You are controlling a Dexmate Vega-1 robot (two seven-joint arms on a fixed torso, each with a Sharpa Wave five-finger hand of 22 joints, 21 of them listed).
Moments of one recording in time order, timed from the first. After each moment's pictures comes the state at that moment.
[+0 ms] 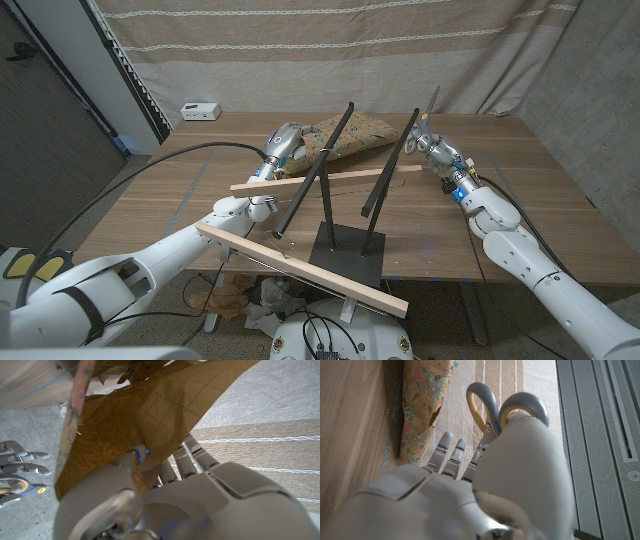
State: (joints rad) left arm 0.59 0.58 0.82 -1.29 0.66 -0.06 0.72; left_hand 0.59 0.17 0.87 0.06 0.24 0.68 -0.22 0.40 0.28 0.95 -0.22 0.36 0.35 0.67 -0.06 0.20 0.22 0.34 -0.04 0.44 0.20; right arm -1.04 -0.59 -0.26 -1.55 0.86 0.36 0.24; right_hand 1.33 -0.04 0.25 0.23 0.63 1.06 0.03 0.30 0.21 0.35 -0.21 0.44 0.48 0.22 -0.04 0.28 0.40 -0.16 0.07 1.40 0.17
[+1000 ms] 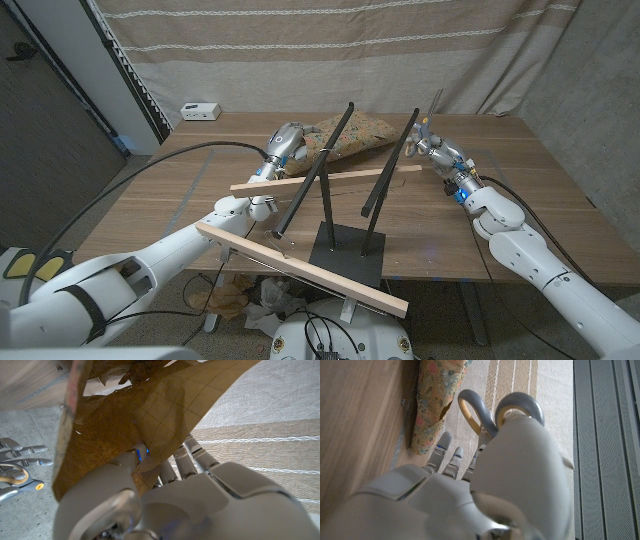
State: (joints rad) left arm 0.59 0.58 0.83 -1.29 0.66 -0.05 0.72; left_hand 0.60 0.17 0.87 0.05 0.24 0.69 -0.22 0.40 0.26 0.95 -0.21 0.36 0.35 0.68 -0.07 0.20 0.22 0.34 -0.04 0.44 0.20; right arm -1.06 -0.63 -0.26 -1.59 0.80 0.31 0.14; right_hand 1.37 -0.03 0.25 0.23 0.65 0.98 0.11 0.19 0.19 0.17 -0.20 0.37 0.49 0.08 -0.03 0.24 0.45 -0.18 0.09 1.39 0.17
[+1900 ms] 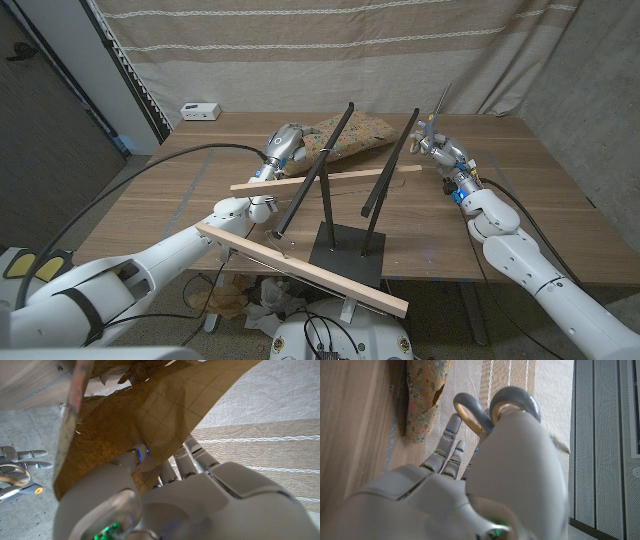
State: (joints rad) left arm 0.60 0.59 0.82 -1.30 0.66 -0.05 0.72; left_hand 0.60 0.17 0.87 0.05 0.24 0.70 -0.22 0.39 0.26 0.95 -0.21 0.36 0.35 0.68 -0.06 0.20 0.22 0.34 -0.04 0.44 0.20; right arm -1.08 -0.58 -0.25 -1.61 0.79 0.35 0.05; right_hand 1.47 -0.07 0.25 0.23 0.72 1.02 0.07 0.22 0.19 0.29 -0.19 0.37 0.38 0.24 -0.04 0.25 0.39 0.34 -0.04 1.20 0.16
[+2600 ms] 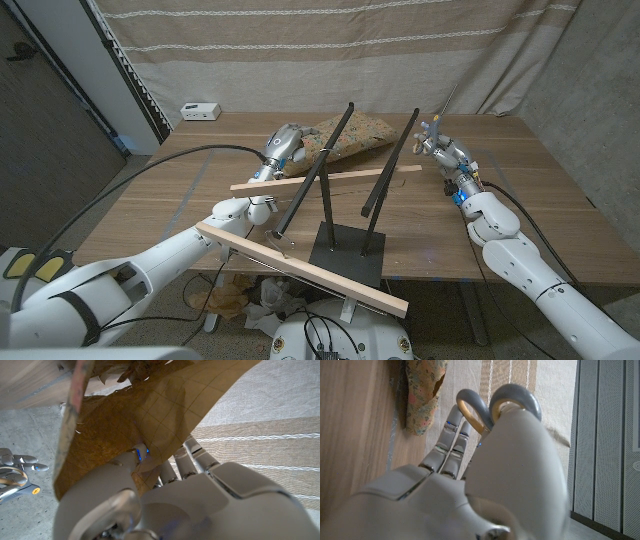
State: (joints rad) left arm 0.62 0.60 0.81 -1.33 0.66 -0.04 0.73; left_hand 0.60 0.17 0.87 0.05 0.24 0.70 -0.22 0.39 0.26 0.95 -0.21 0.36 0.35 0.69 -0.07 0.20 0.22 0.34 -0.04 0.44 0.20; right arm -1.11 -0.58 -0.24 -1.64 0.78 0.36 -0.01; right_hand 1.50 -0.09 0.25 0.23 0.75 1.04 0.07 0.20 0.19 0.41 -0.19 0.40 0.33 0.58 -0.05 0.36 0.42 0.58 0.00 1.08 0.18
